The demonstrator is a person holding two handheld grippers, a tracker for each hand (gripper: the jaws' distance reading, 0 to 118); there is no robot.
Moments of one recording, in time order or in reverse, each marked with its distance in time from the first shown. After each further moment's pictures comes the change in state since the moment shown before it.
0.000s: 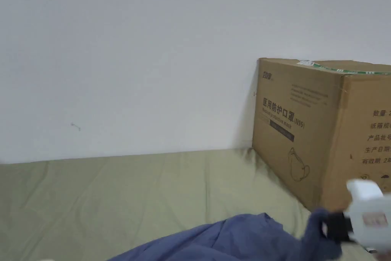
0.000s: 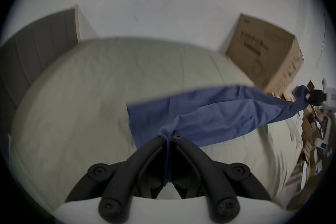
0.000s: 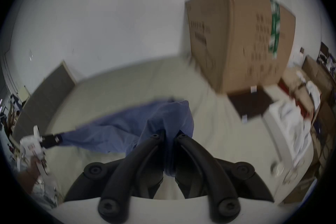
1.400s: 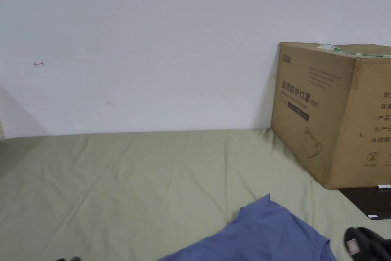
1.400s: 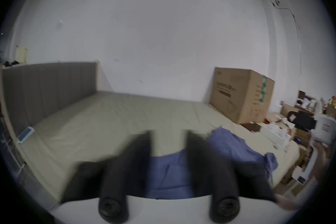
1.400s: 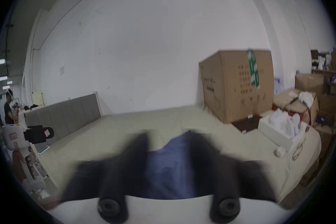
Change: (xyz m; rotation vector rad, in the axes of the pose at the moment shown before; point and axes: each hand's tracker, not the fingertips) left arm 0.076 -0.127 0.254 0.703 0.114 -0.042; right arm -0.116 -0.177 0.175 0.743 0.094 0.077
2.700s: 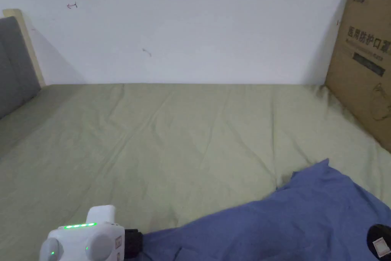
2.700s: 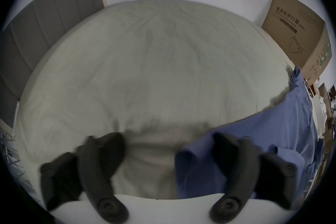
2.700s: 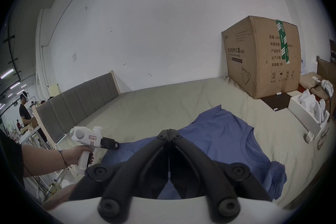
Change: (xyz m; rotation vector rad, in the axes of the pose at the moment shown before) left arm -0.105 -0.142 -0.269 -0.786 0.174 0.009; right arm -0.019 -0.029 -0.066 -0.299 0.180 -0.076
